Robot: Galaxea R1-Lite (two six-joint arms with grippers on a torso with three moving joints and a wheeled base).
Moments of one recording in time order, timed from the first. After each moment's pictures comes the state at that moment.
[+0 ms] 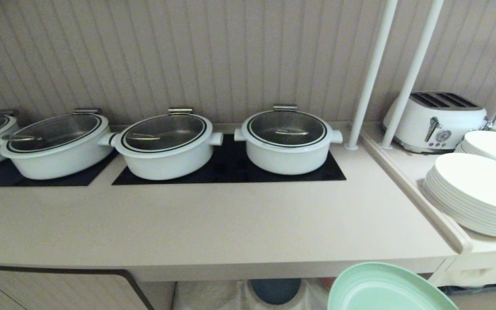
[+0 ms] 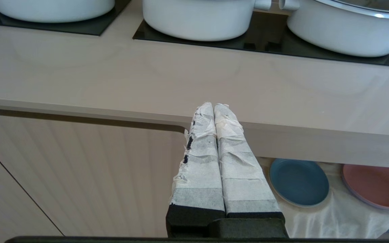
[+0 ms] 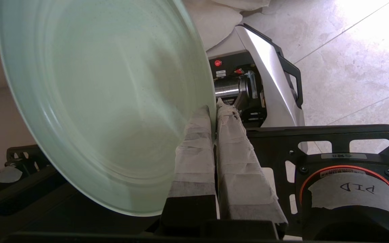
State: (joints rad) left arm 0.00 0.00 0.00 0.00 0.03 -0.11; right arm 0.35 1.03 -0.52 0.51 0.13 0.70
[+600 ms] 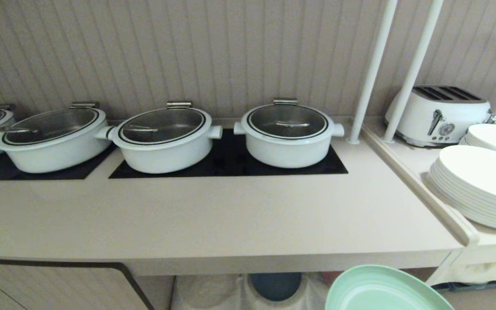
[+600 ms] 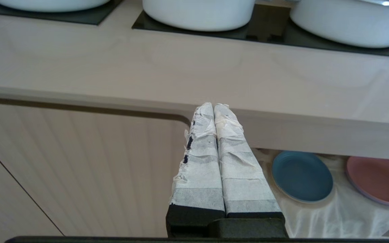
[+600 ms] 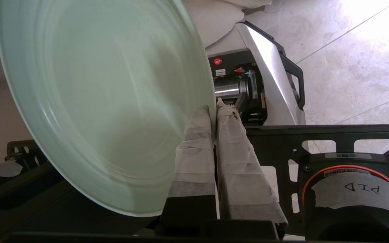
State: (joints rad) left arm 0.00 0.00 0.00 0.00 0.03 -0.11; right arm 0.38 1.03 -0.51 0.51 0.13 0.71
